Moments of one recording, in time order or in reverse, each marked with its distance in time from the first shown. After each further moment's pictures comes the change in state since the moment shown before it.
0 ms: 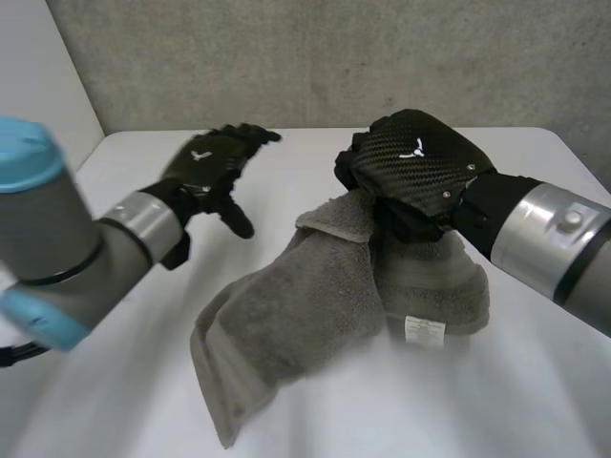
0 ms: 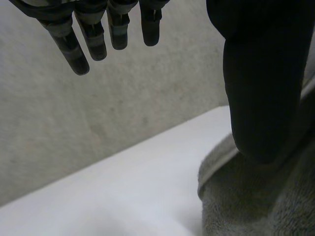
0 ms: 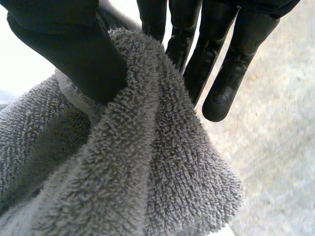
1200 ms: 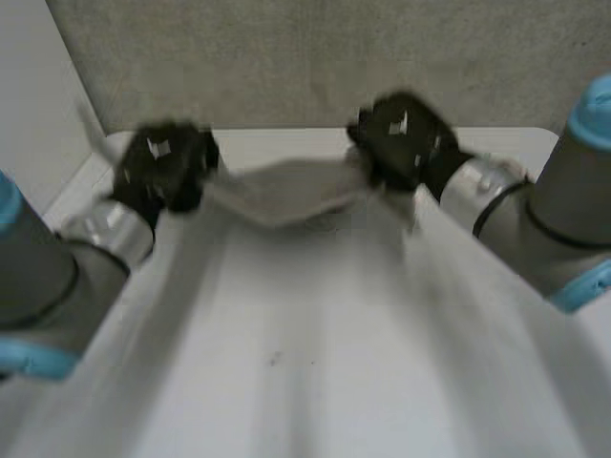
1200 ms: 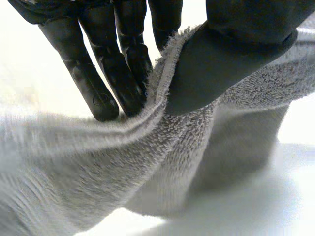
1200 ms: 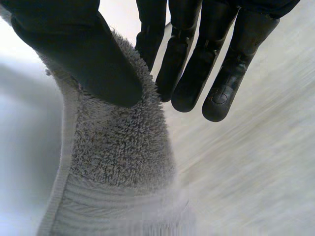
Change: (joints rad) left arm 0.028 0.184 -0.268 0.200 -0.166 0.177; right arm 0.006 0.390 -0.212 -0.257 0.142 -0.054; left_hand 1.015 1.043 1.040 1.040 1.015; right_hand 0.031 0.010 0.009 0.000 0.030
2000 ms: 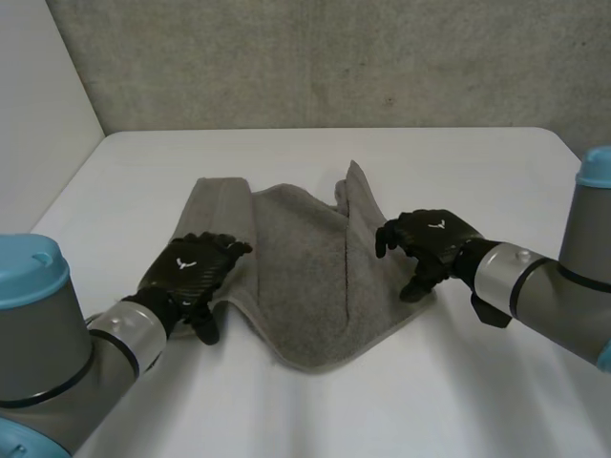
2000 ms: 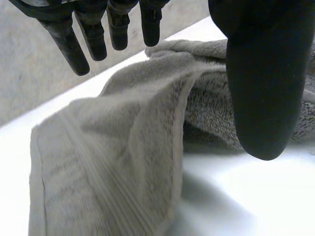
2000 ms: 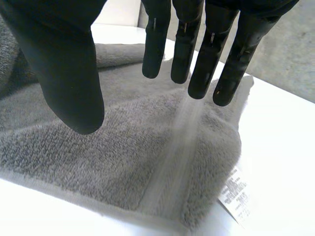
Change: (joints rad) left arm -0.024 -0.030 -0.183 -0.171 0.008 0.063; right arm -0.114 -0.013 0.224 0.235 0.002 0.300; left_hand -1.010 -1.038 -1.036 -1.036 -1.011; right_hand -0.421 -0.549 -0.569 -0.579 -0.554
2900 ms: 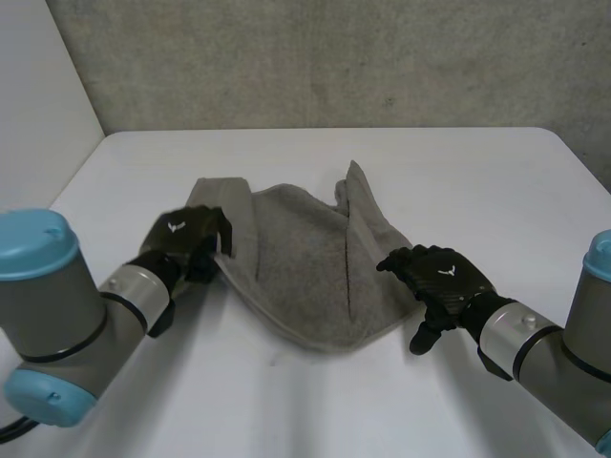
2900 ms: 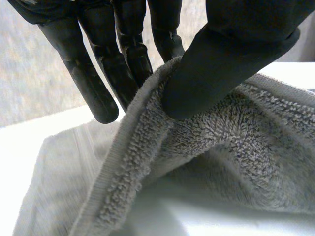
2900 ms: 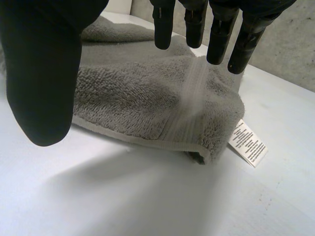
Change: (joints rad) left arm 0.030 -0.097 0.116 0.119 -0.009 -0.253; right arm -0.017 -0.092 0.354 -0.291 0.049 -0.003; left_hand 0.961 1.001 1.001 0.997 0.967; right_hand -0.335 -0.407 -0.403 -0.379 -0.375
